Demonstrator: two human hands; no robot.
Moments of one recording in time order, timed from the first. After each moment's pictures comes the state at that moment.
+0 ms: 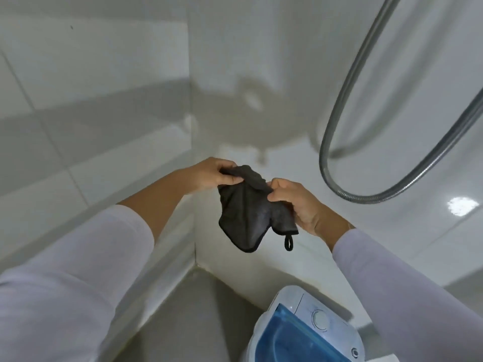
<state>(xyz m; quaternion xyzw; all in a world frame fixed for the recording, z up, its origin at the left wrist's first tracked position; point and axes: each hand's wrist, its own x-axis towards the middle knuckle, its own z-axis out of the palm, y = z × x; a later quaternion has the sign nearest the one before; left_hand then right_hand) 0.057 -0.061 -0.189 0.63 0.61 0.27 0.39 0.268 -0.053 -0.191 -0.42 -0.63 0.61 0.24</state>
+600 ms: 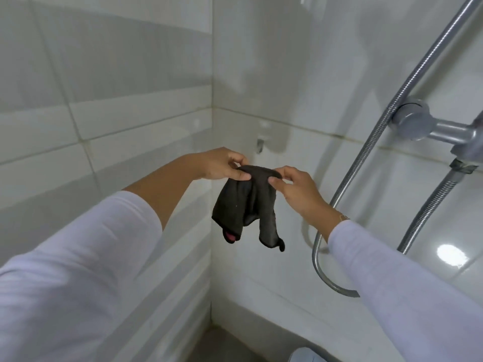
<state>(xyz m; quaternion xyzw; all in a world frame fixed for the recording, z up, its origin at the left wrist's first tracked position) -0.003 -0.039 0.100 0.71 0.59 0.20 0.32 0.199 -0.027 0.058 -0.46 -0.73 0.34 0.37</state>
